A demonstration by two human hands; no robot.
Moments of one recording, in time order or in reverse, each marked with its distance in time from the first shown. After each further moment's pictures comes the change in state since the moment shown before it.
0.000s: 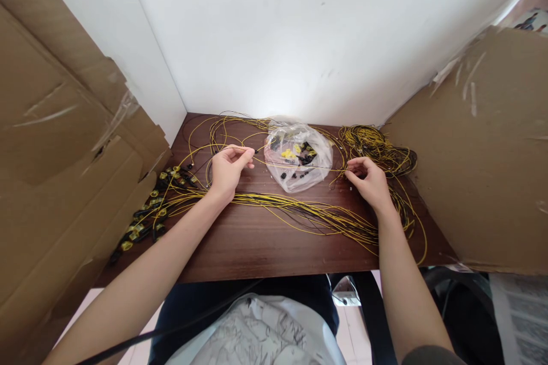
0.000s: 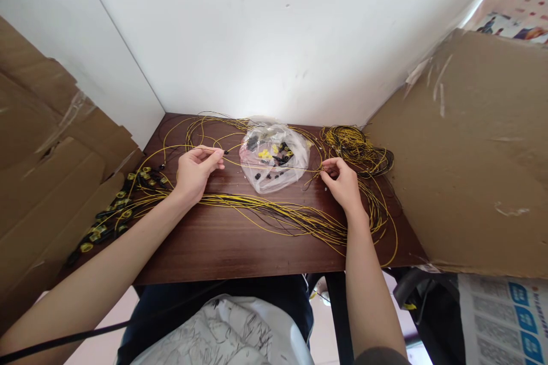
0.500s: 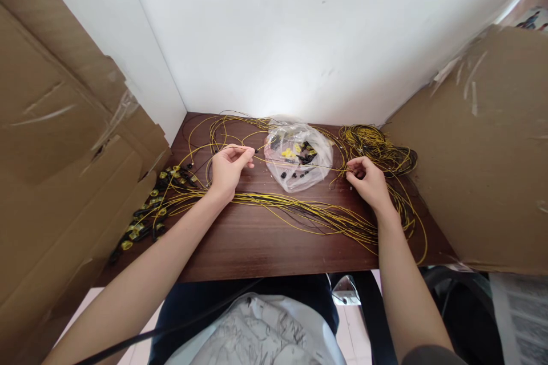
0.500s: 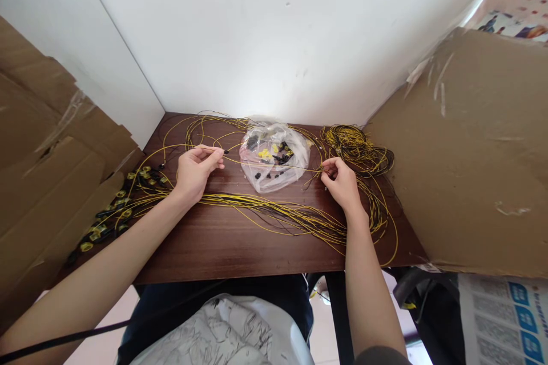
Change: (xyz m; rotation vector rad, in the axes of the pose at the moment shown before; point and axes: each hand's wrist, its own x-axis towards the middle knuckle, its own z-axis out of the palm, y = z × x) left_hand 0.000 0.000 0.000 -0.006 -0.008 0.018; right_hand 0.000 -0.003 0.001 -0.088 -0.011 -0.020
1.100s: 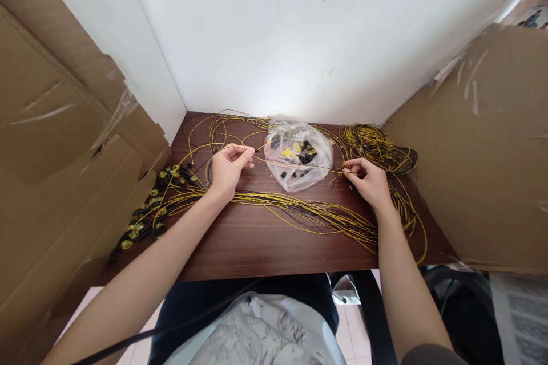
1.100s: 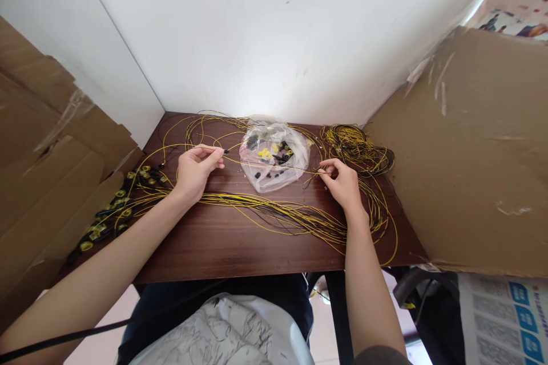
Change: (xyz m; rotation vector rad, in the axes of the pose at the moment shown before) left_hand 0.000 -0.001 0.000 0.002 -0.001 -0.001; right_hand -0.001 0.003 -0.002 -0.087 -0.004 -0.014
